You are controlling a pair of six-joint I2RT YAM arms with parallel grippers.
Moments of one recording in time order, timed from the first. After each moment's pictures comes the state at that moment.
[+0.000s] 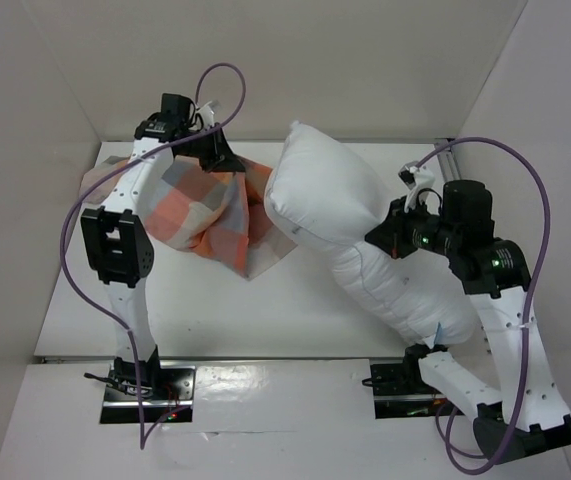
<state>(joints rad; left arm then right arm) -0.12 2.07 2.04 -0.84 0.73 -0.40 0.20 0.91 1.26 -0.92 -0.51 0.06</state>
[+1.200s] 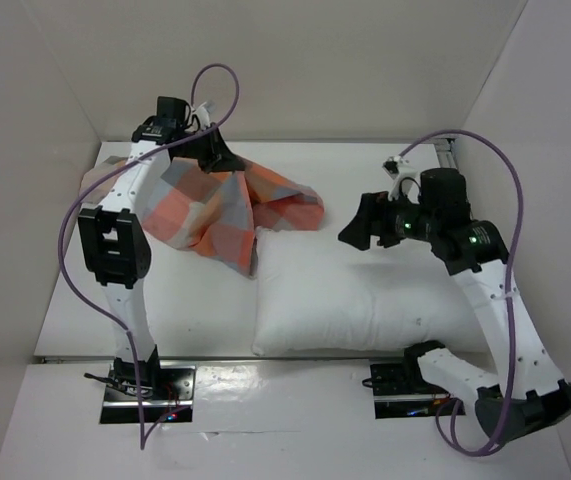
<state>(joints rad) -0.09 2.08 2.01 -0.75 0.79 -0.47 0.24 1.01 1.25 -0.88 -0.50 0.23</state>
